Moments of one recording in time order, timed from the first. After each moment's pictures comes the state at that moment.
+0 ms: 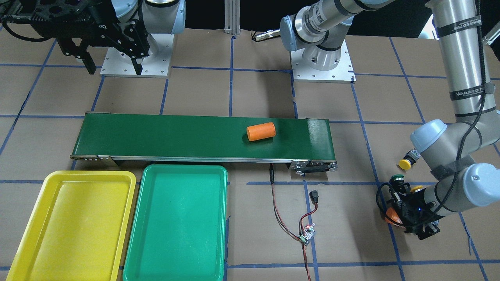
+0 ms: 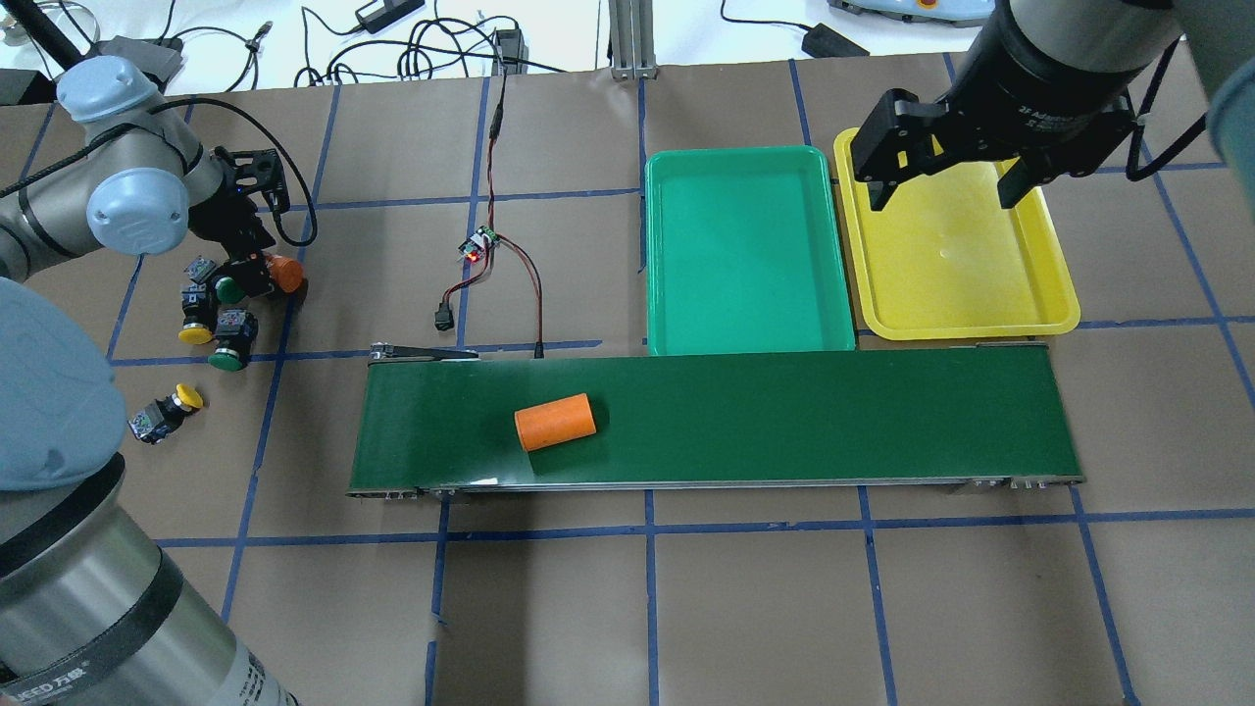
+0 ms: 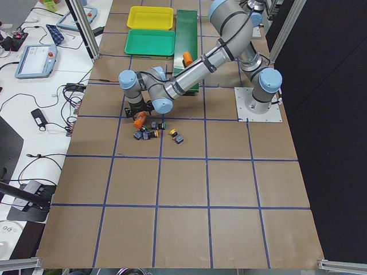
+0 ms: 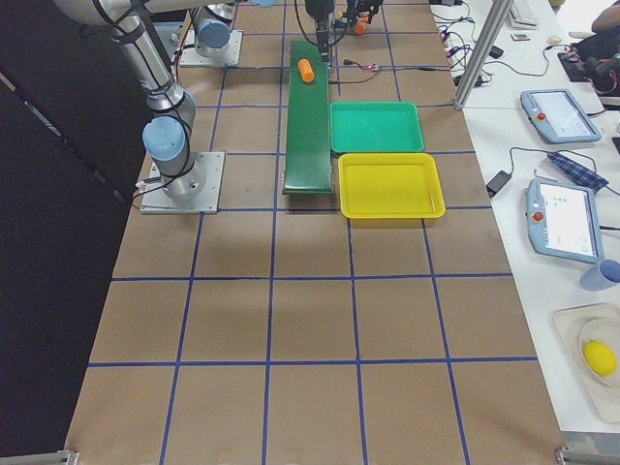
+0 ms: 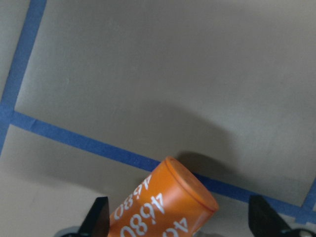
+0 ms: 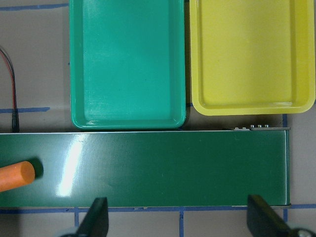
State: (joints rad) left arm -1.19 -2.20 -1.51 -1.04 1.57 1.58; right arm 1.60 -1.69 1.57 -1.59 -1.55 0.05
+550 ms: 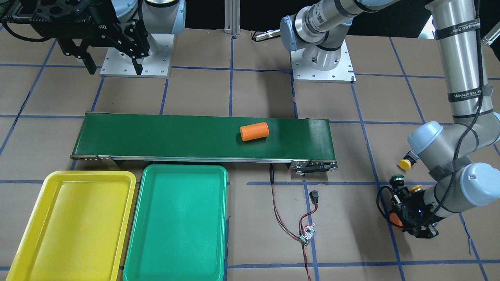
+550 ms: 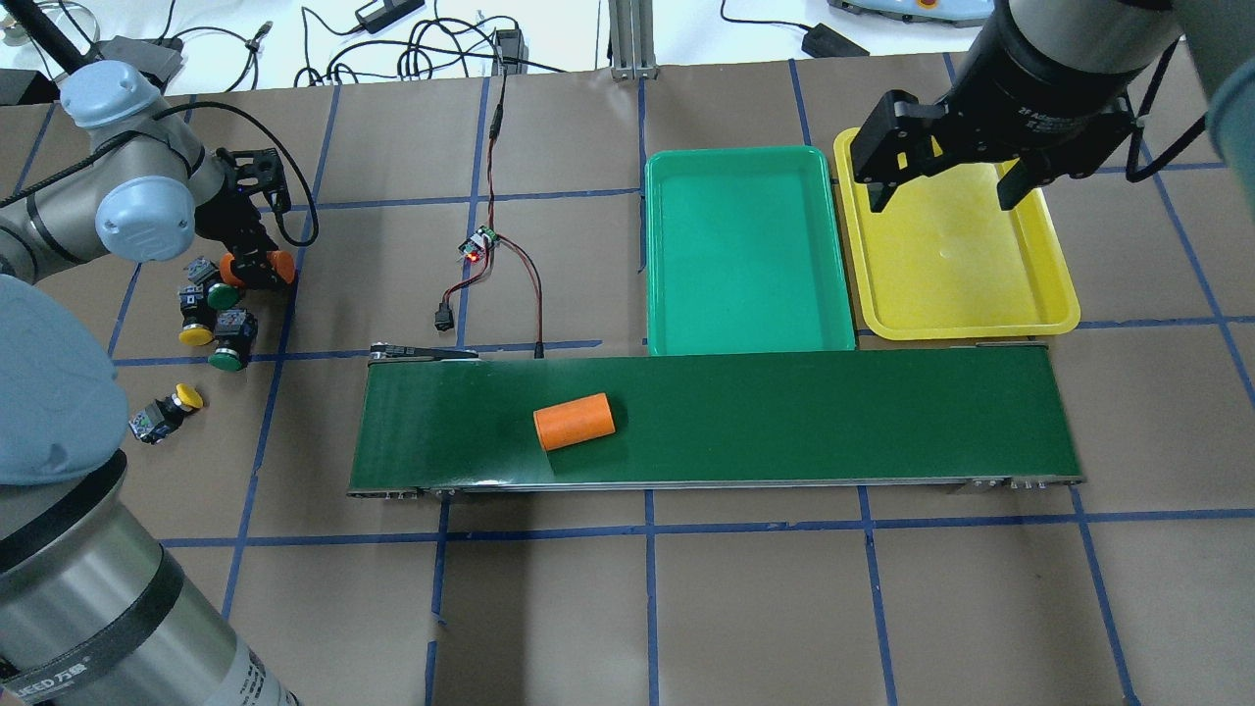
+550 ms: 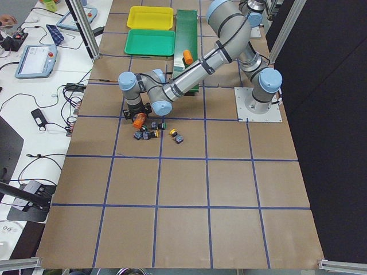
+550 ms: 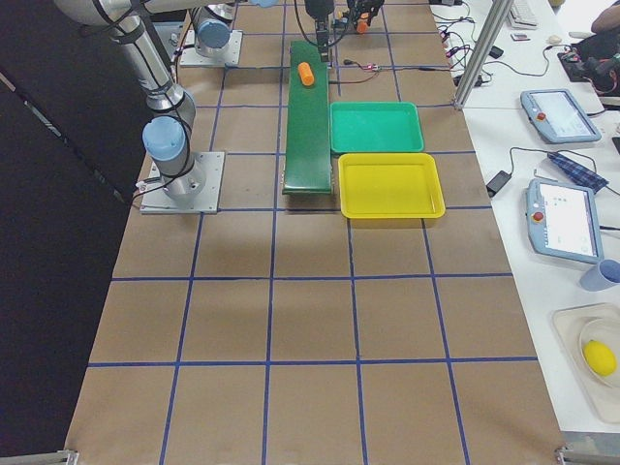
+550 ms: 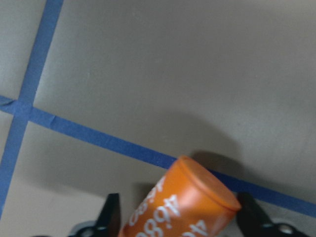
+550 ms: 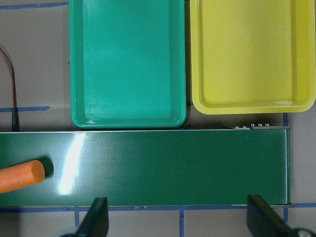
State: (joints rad) left arm -1.19 -2.20 -1.53 -0.98 1.58 1.57; right arm 1.60 -1.69 1.57 -1.59 -1.55 0.05
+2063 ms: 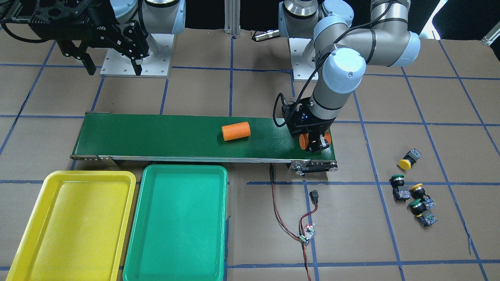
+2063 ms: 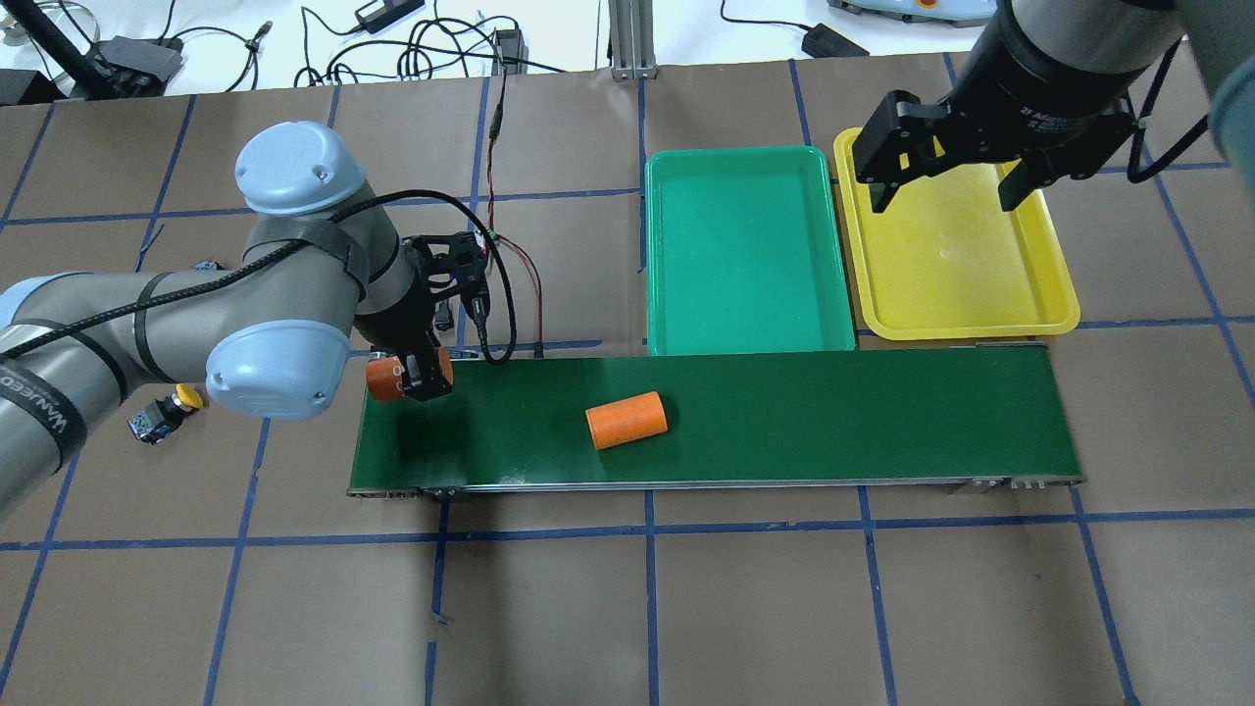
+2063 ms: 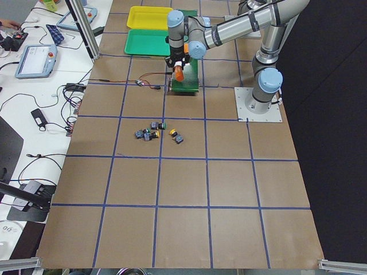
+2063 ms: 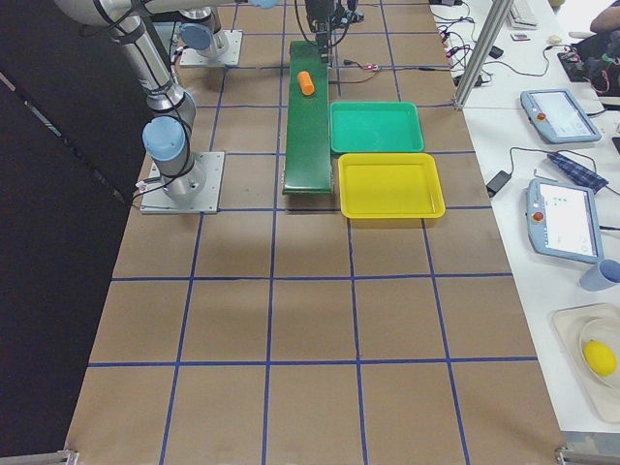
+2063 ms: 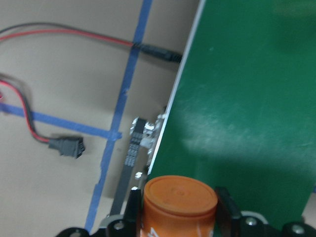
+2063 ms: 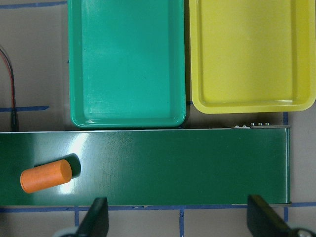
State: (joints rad) left arm -1.62 -1.69 -2.00 -1.06 1.57 1.23; right arm 1.59 -1.69 1.57 -1.59 -1.54 0.04
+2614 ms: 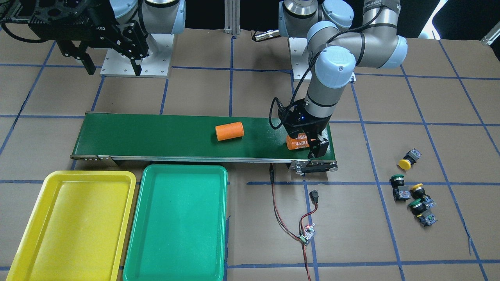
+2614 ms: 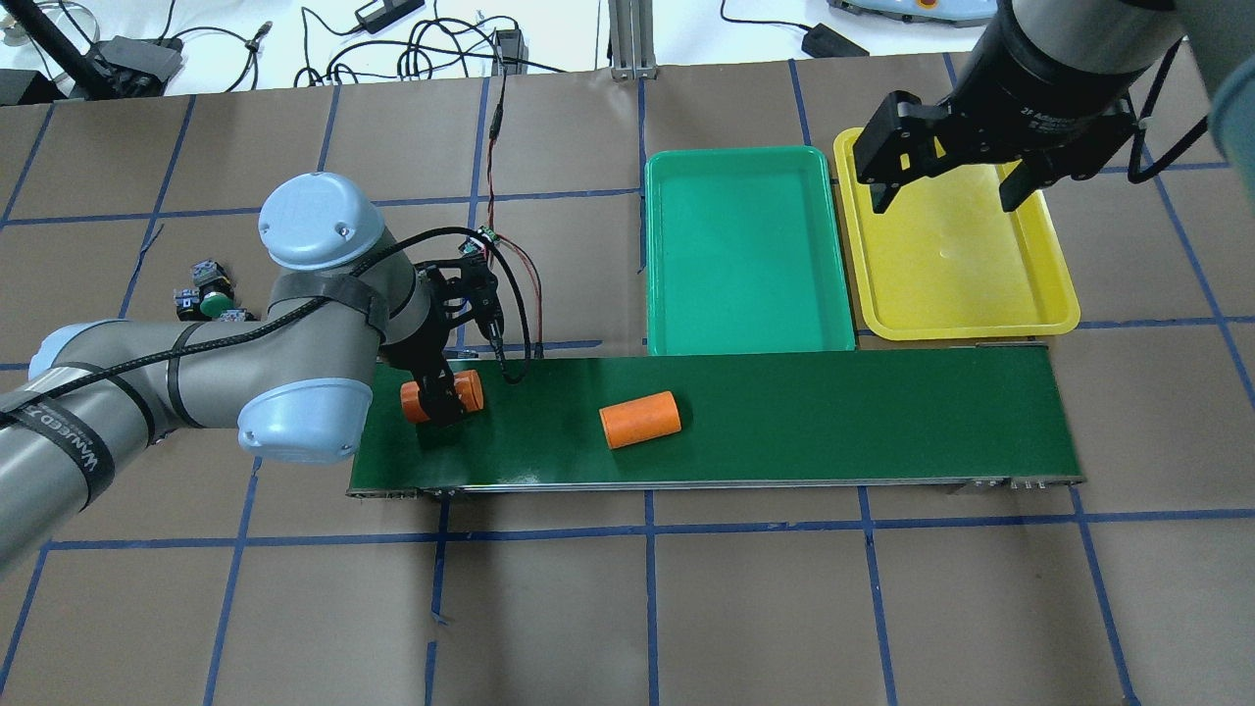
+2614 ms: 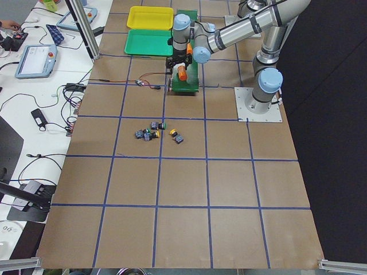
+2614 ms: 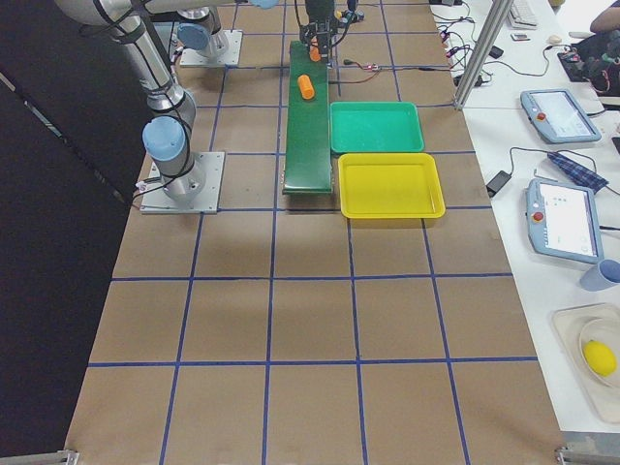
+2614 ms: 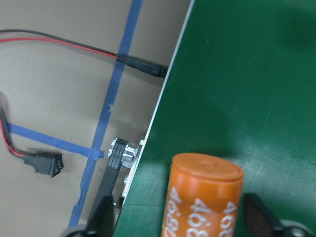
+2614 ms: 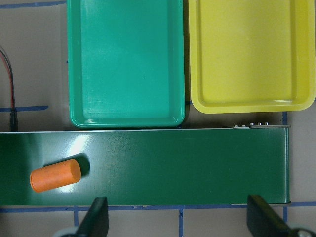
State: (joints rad) left arm -1.62 -1.67 -2.08 -0.90 1.58 1.15; right arm 1.59 -1.69 1.57 -1.59 -1.54 0.04
